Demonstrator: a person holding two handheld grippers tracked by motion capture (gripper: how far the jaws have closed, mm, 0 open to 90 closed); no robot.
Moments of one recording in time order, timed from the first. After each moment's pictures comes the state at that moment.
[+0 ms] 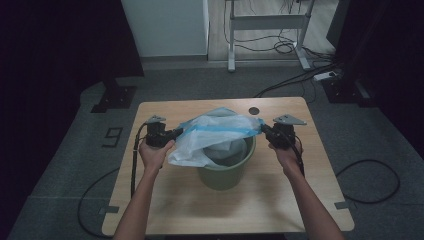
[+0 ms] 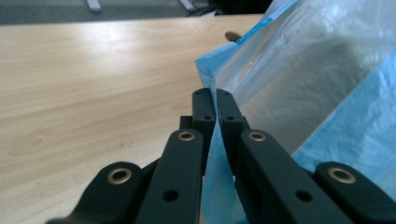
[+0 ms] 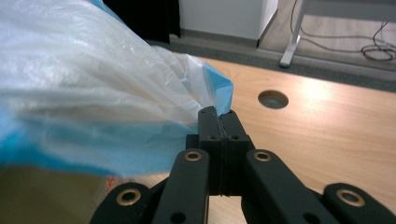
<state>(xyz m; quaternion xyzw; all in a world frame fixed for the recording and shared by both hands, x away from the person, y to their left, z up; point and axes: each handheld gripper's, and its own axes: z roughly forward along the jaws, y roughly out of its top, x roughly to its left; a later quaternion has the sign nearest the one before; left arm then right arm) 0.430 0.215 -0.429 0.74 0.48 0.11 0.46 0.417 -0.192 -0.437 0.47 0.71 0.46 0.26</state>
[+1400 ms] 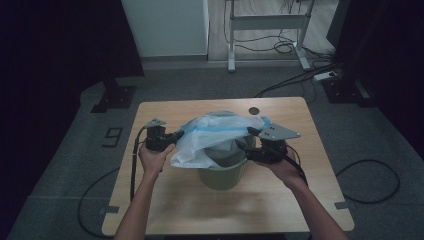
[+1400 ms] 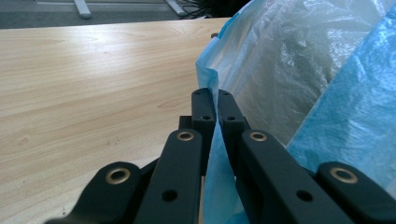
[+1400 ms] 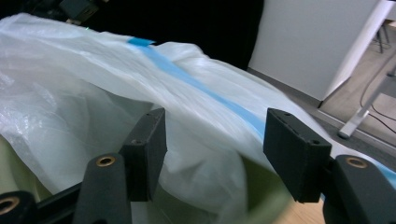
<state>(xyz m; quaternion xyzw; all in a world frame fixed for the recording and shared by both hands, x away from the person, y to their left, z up) 0.413 0.215 -0.424 0.74 0.46 0.11 0.48 0.345 -0.143 -0.380 0.28 0.76 0.53 0.25</state>
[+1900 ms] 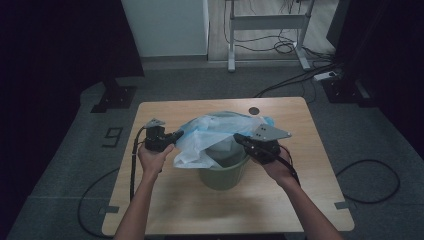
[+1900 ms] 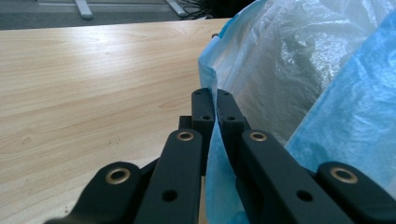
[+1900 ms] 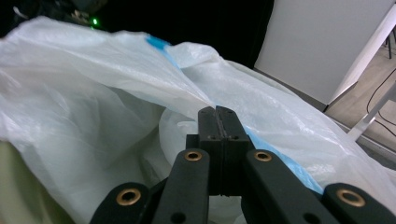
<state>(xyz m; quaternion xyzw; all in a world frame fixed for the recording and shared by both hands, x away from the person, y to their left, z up) 0.411 0.215 -0.423 0.74 0.46 0.11 0.48 0.345 -0.132 -0.382 0.26 0.77 0.53 0.25</state>
